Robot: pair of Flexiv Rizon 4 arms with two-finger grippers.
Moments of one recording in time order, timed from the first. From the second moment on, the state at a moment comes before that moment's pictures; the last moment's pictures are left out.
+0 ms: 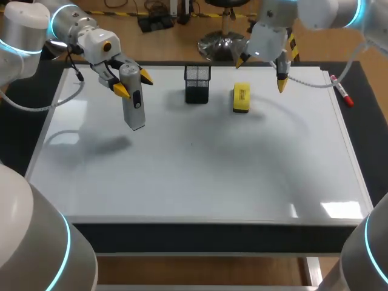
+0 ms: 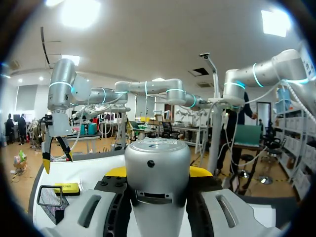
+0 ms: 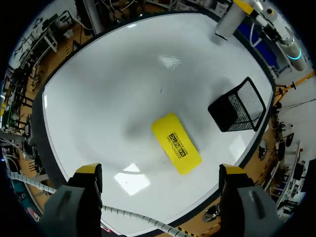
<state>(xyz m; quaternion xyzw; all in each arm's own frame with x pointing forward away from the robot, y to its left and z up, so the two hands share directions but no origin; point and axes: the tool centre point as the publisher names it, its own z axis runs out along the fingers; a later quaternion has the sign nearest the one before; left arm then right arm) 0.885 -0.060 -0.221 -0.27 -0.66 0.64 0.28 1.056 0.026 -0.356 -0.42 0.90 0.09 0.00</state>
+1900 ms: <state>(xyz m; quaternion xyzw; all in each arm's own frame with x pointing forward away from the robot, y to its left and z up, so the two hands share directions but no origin) 0.885 -0.060 -0.221 -0.27 -0.66 0.64 0.28 1.052 -0.005 -0.287 -0.21 0.95 0.23 0.08</state>
